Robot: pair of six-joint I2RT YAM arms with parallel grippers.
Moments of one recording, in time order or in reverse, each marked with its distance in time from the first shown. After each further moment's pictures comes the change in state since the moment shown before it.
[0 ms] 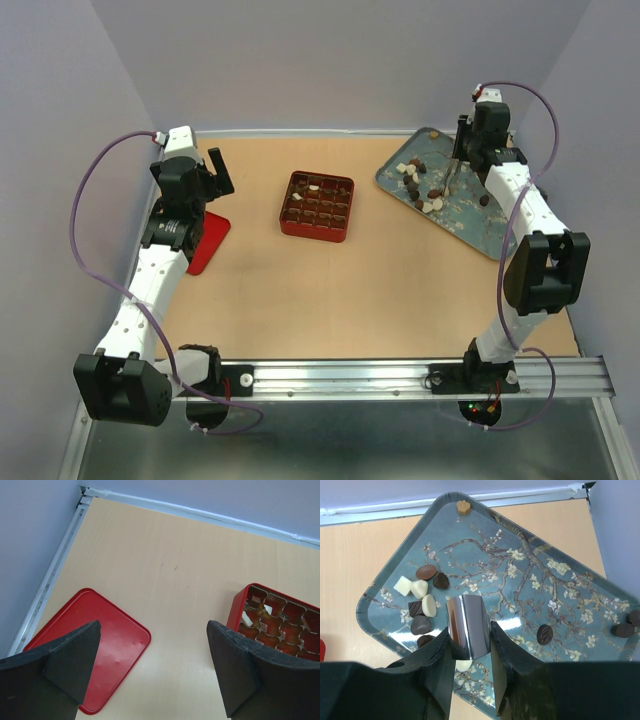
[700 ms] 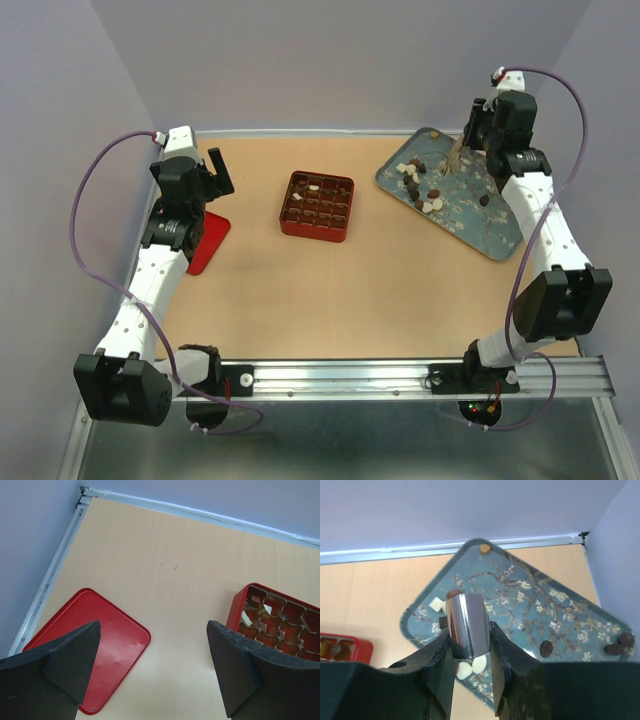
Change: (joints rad) left arm 0.002 0.000 0.000 0.000 0.004 0.000; right arm -0.003 -0.179 0.000 -0.004 -0.074 0.009
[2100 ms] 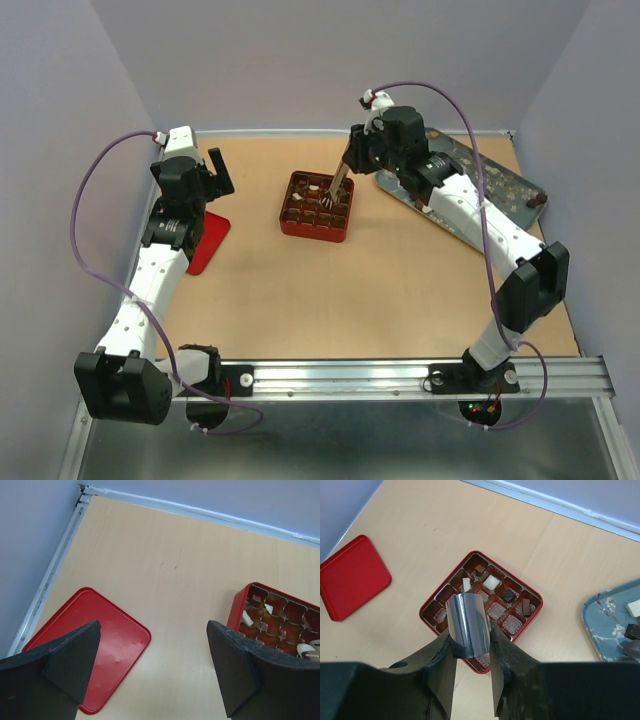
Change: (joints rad) left arm 0.005 0.006 0.000 0.000 0.001 -0.001; right arm 0.523 0.124 0.105 -0.043 -0.193 0.105
